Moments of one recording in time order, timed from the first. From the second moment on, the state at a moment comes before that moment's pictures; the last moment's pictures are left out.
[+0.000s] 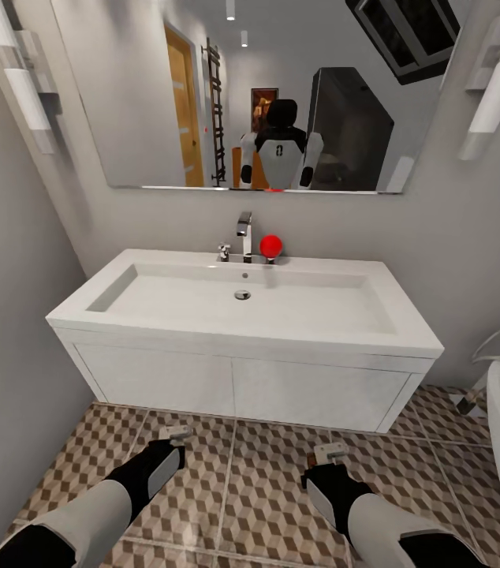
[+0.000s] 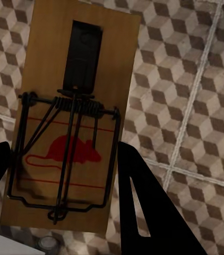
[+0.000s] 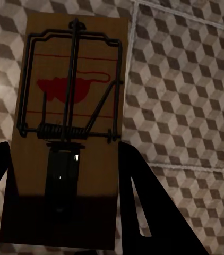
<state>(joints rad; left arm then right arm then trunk) -0.75 -0.04 -0.44 -0.29 0.57 0.35 0.41 -0.75 0.15 0.04 -0.10 0.07 0.26 -0.36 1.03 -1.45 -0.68</state>
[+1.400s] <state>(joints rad) -0.74 -0.05 -0.44 -0.28 0.58 0.34 0.41 -0.75 0.16 -0.08 -0.09 0.07 0.26 -0.36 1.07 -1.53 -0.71</state>
